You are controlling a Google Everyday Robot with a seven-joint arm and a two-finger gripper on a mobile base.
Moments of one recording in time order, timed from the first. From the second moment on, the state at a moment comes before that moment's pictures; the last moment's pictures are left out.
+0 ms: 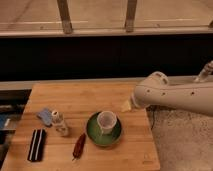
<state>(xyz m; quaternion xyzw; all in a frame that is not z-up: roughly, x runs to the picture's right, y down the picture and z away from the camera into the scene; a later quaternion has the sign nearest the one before) 0.153 0.093 0.741 -0.16 0.09 0.60 0.78</state>
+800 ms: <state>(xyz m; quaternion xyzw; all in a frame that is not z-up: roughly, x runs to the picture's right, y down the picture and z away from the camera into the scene) 0.128 0.104 0.740 -0.18 0.09 0.56 0.80</state>
